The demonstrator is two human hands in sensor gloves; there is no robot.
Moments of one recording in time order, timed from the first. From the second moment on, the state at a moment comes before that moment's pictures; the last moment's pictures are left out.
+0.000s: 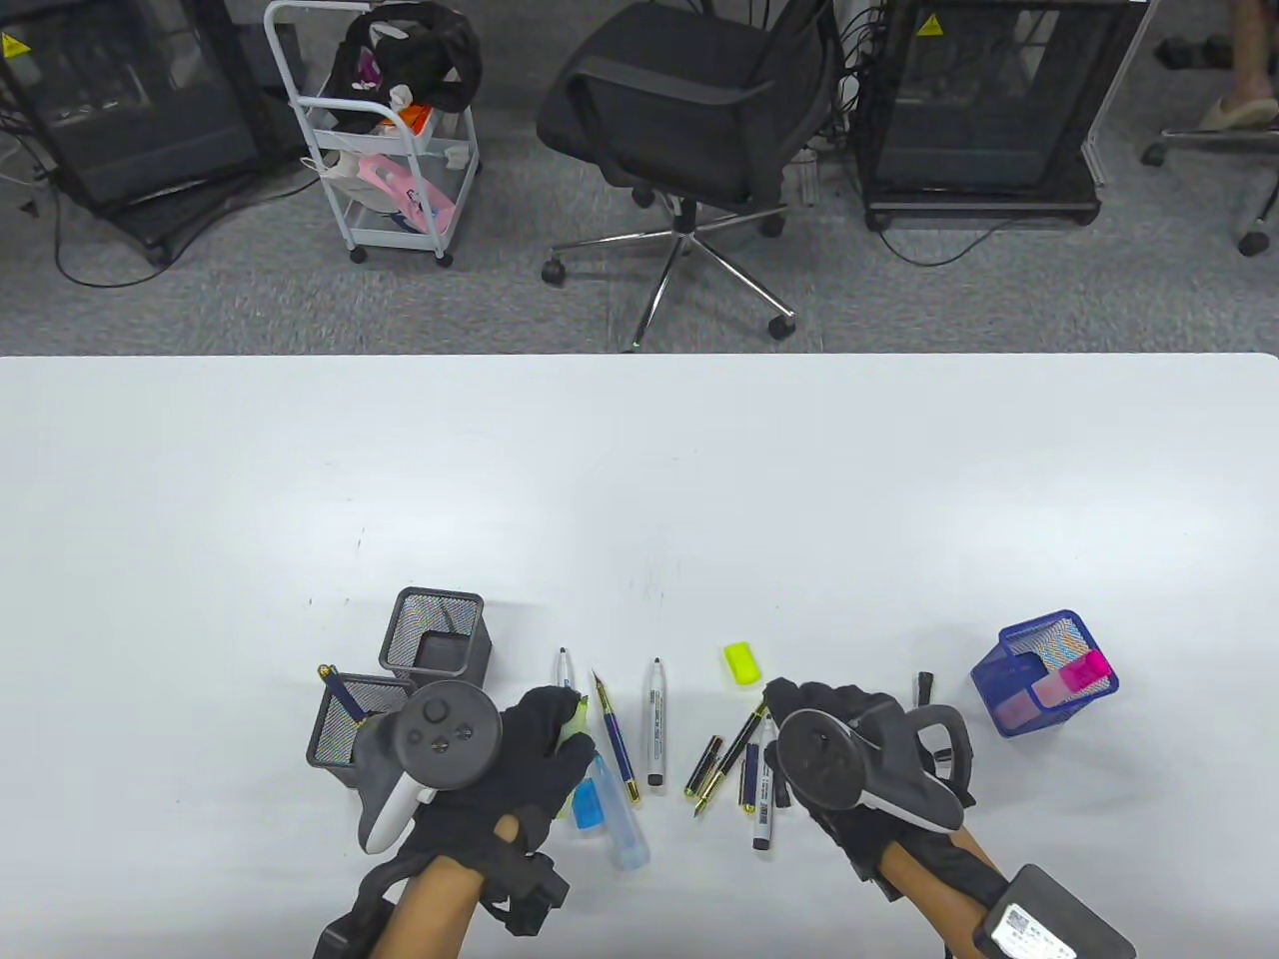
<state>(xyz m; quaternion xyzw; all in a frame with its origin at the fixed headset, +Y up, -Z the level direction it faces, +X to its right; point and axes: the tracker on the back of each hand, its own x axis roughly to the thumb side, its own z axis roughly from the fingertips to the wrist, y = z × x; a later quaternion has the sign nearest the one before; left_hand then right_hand) -0.162 -0.683 -0.204 -0.09 -0.11 0.36 0.92 0.123 -0.670 -0.218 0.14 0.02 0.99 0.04</state>
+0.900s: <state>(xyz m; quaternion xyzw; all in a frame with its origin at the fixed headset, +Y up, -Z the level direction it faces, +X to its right) -0.157 -0.693 -0.204 -0.10 -0.12 0.32 0.93 0.076 -0.748 -0.316 -0.03 0.10 0.99 -0.04</state>
